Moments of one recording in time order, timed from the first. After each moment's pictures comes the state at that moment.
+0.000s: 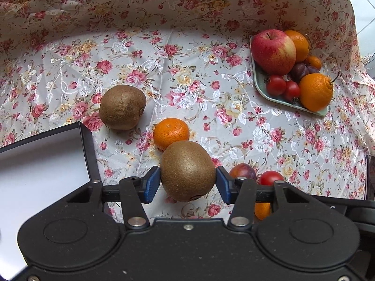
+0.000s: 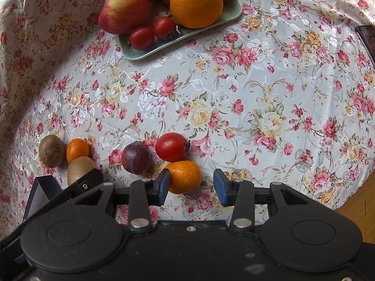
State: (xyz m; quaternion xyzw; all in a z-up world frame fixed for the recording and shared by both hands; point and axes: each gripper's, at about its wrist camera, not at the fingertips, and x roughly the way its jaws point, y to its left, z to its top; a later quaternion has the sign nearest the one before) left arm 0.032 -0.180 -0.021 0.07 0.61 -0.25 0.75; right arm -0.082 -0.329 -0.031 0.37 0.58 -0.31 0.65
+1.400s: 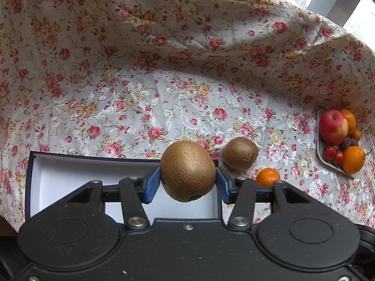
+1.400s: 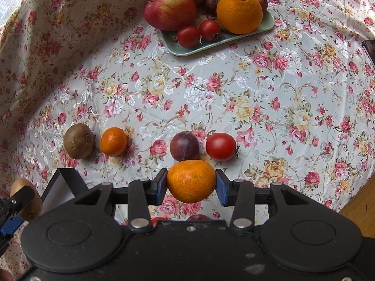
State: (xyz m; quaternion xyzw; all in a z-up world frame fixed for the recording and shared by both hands) left arm 0.074 -0.056 0.041 0.02 0.56 -0.11 0.82; right arm -0.044 -0.270 -0.010 0.34 0.56 -0.32 0.68
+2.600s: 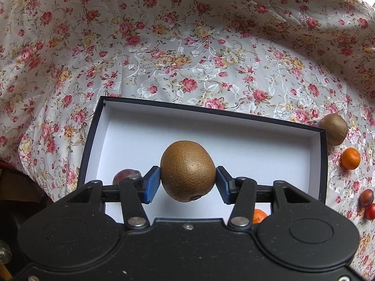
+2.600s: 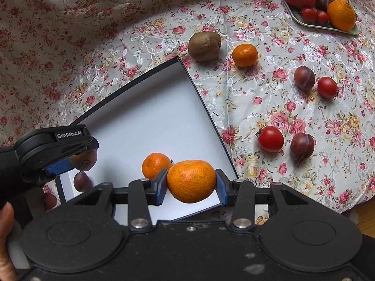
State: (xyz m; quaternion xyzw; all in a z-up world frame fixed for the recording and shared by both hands) left arm 0.063 0.050 -0.005 0.02 0.60 -0.01 0.80; right arm -0.045 -0.084 0.011 0.27 0.59 -0.16 0.75
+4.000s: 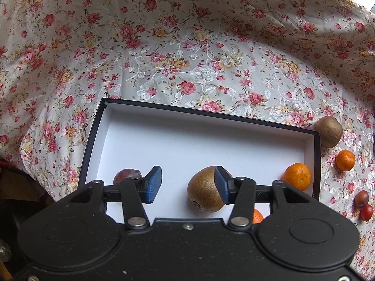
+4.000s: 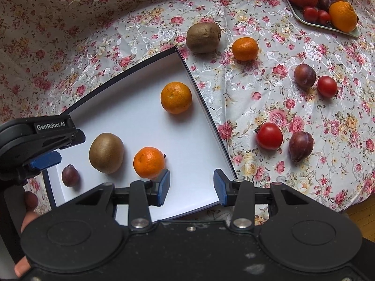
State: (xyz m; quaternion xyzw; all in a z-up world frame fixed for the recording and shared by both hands) left arm 0.058 0.046 0.005 0.01 0.60 -0.01 0.80; right arm -0.038 -0.077 -0.001 0.25 0.61 -0.17 0.74
